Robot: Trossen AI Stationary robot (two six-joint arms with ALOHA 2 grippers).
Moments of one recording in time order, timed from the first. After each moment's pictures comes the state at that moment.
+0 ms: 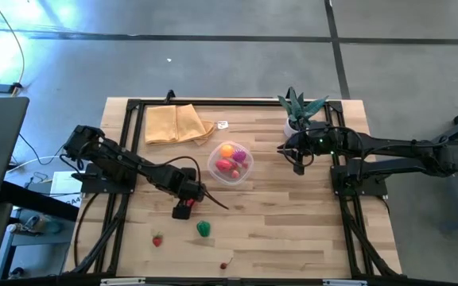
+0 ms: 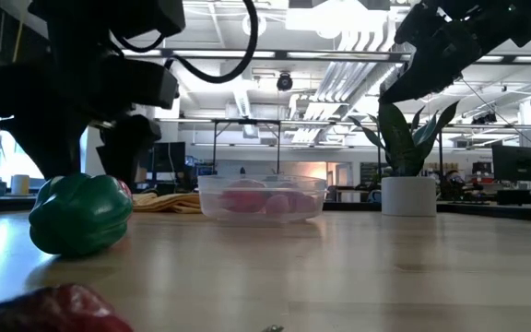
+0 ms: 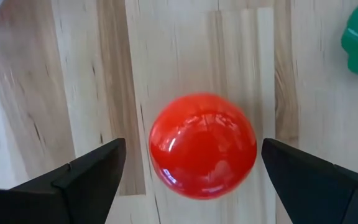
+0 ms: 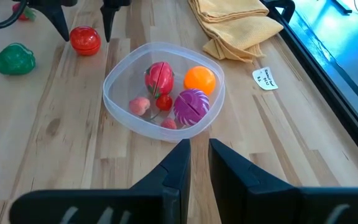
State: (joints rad) left arm -0.17 1.61 0.88 -0.62 -0.05 -0.19; right arm -0.24 0.86 0.58 -0.27 -0.07 -0.13
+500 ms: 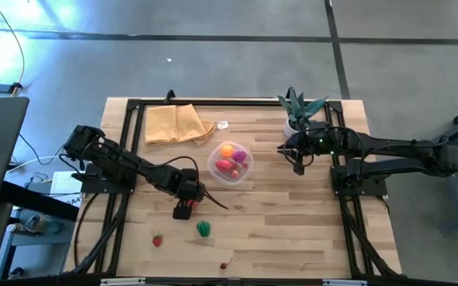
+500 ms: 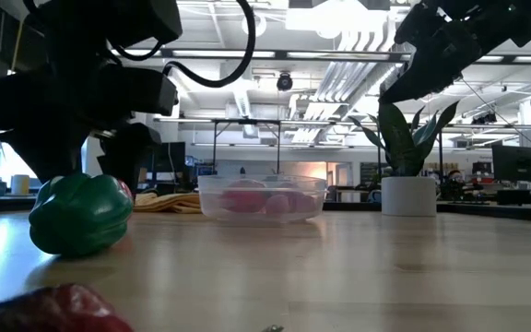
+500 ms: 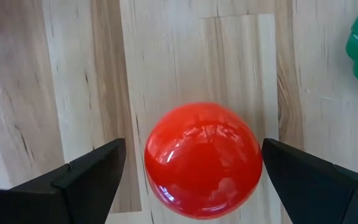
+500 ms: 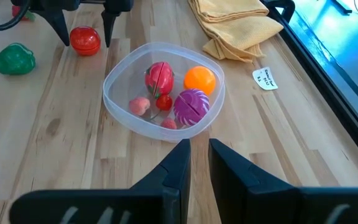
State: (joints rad) left arm -0.17 1.61 0.83 -0.52 -0.05 -0.18; right arm -0.24 0.86 0.58 -0.27 -0.07 -0.13
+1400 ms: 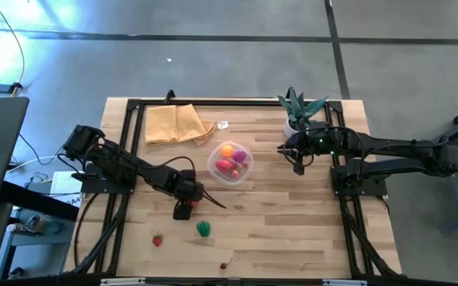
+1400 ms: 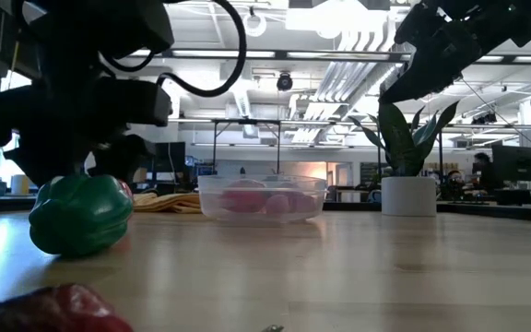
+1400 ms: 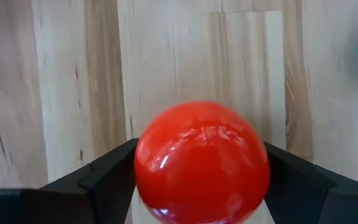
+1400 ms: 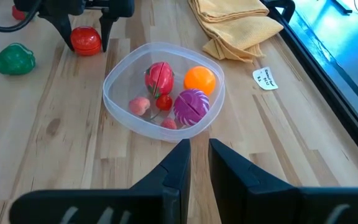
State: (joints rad) left arm -0.17 1.61 0.75 -0.40 -0.03 -0.22; right arm -0.24 0.86 0.58 -0.27 -0.07 -0.13
